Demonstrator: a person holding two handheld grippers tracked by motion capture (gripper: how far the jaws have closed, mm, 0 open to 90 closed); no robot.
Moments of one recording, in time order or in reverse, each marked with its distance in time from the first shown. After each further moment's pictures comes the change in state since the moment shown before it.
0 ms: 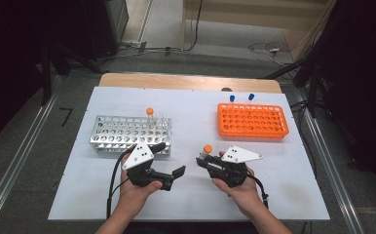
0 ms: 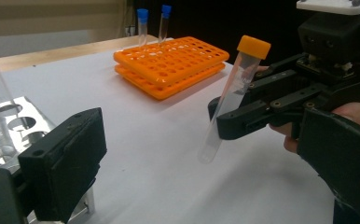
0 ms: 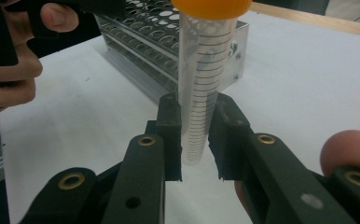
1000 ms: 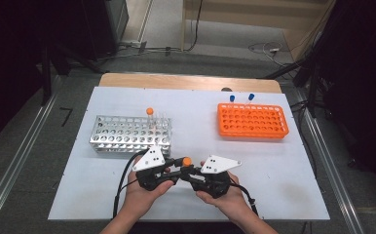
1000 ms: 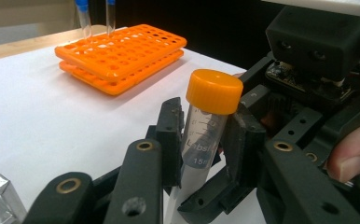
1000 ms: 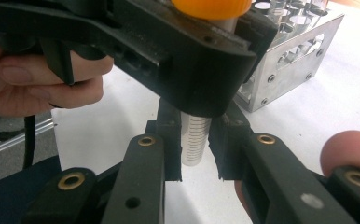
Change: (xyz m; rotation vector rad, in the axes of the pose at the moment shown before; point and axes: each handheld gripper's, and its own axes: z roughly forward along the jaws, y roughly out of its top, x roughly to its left) left arm -0.009 -0.001 0.014 0.048 -0.148 0.059; right arm 0.042 0.005 0.020 0.071 0.109 -0.067
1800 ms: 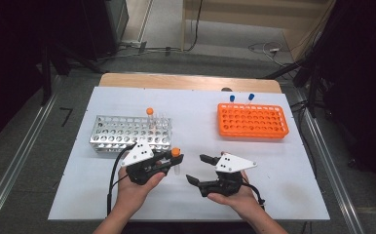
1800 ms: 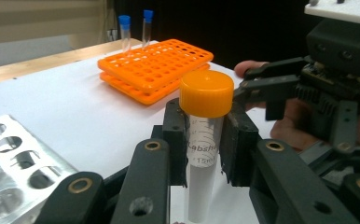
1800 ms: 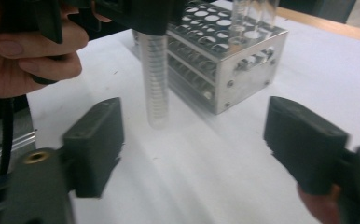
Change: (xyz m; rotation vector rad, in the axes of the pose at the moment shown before) left arm 0.016 0.007 -0.022 -0.047 0.093 -0.018; right arm -0.017 -0.007 -0.026 -0.071 -0.068 -0.004
